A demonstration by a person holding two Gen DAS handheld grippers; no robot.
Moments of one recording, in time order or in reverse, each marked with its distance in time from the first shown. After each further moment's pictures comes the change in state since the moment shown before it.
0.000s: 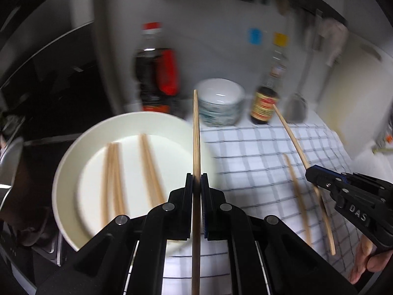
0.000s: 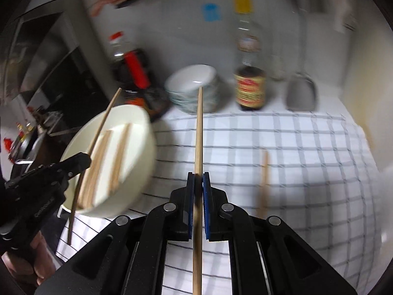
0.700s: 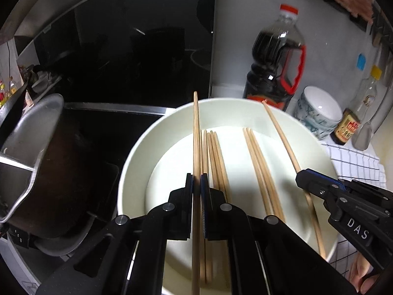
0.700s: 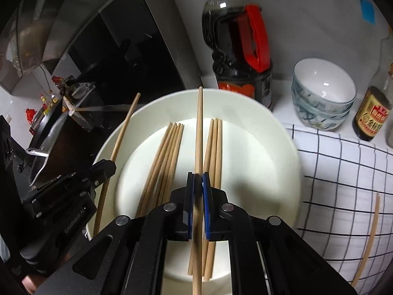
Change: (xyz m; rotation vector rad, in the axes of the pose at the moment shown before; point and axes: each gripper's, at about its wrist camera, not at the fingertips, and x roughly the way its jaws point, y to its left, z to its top) left arm 0.061 0.148 -0.003 -0.195 0.079 0.165; right arm 0.134 0.142 0.043 -0.107 0.146 0.151
